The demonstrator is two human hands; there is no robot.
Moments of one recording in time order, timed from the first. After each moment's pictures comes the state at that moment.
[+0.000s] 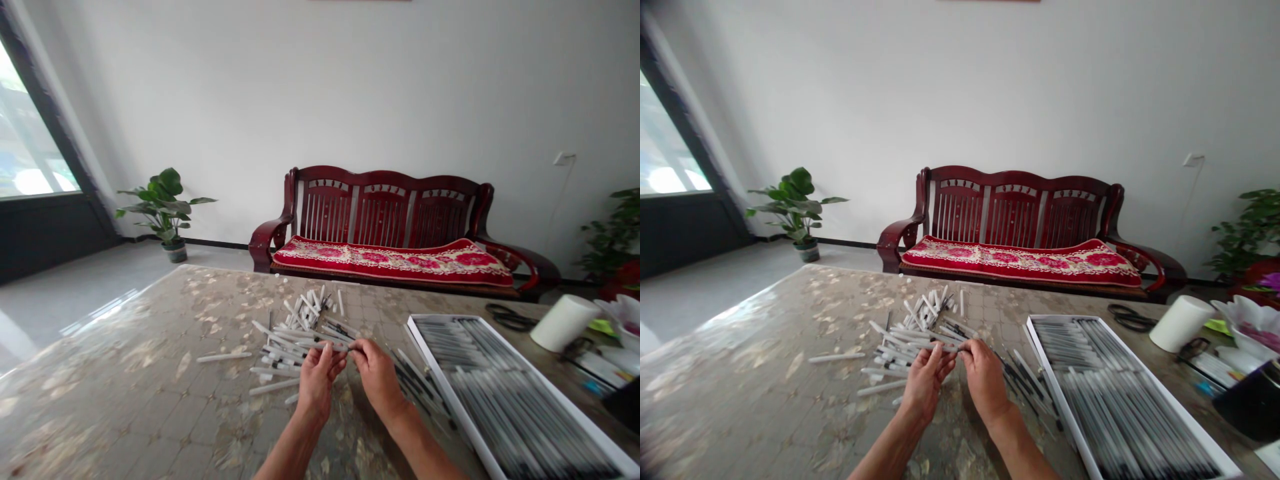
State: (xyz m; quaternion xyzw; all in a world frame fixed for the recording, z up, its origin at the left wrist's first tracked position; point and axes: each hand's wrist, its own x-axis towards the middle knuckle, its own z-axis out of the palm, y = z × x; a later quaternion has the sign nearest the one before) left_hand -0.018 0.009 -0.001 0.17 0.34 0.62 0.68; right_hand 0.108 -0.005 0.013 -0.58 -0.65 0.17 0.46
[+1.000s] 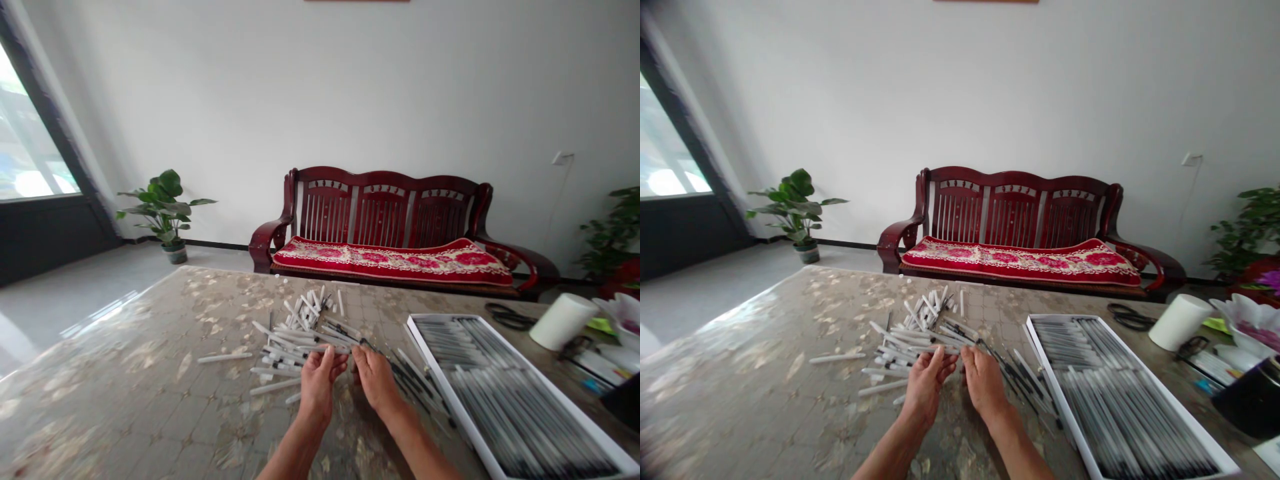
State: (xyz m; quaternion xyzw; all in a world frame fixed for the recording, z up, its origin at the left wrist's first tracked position) left_hand -0.015 0.004 -0.002 0.19 0.36 0.63 0.66; right_hand 0.107 -0.009 0.011 -0.62 -0.66 0.20 0.39
